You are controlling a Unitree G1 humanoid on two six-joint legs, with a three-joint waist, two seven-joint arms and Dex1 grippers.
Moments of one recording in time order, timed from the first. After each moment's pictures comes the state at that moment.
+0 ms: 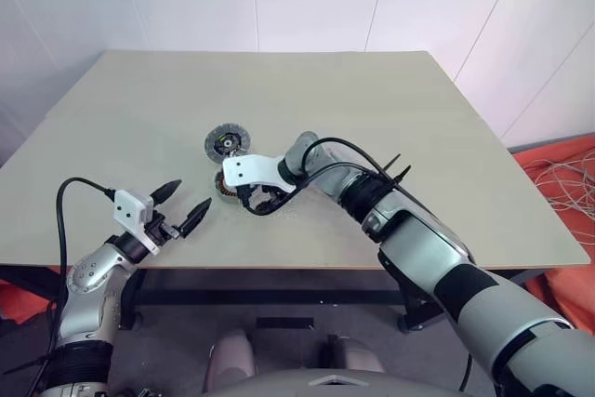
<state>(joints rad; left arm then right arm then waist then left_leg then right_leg) 0.01 0.42 0.24 0.15 -0.42 -0.12 -0.82 -1.11 -0.05 0.65 0.83 -0.28 0.16 1.14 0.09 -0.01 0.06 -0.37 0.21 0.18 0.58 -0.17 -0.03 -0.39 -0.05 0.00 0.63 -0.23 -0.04</state>
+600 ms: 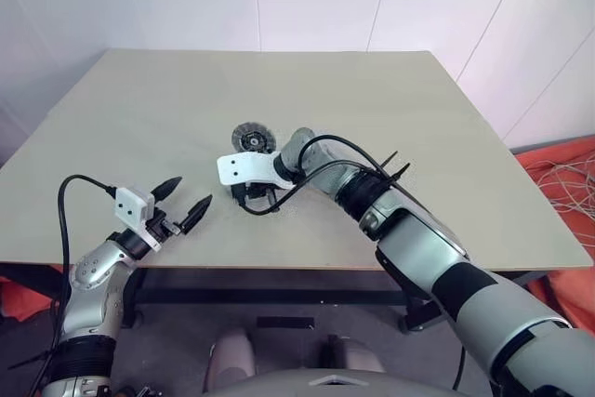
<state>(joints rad) -0.02 0.42 0.24 0.19 -0.41 -0.15 -0.83 -1.12 -0.08 0.64 0.73 -0.32 0.16 1.18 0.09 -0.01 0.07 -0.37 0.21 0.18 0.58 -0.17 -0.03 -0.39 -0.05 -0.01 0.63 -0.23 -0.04</state>
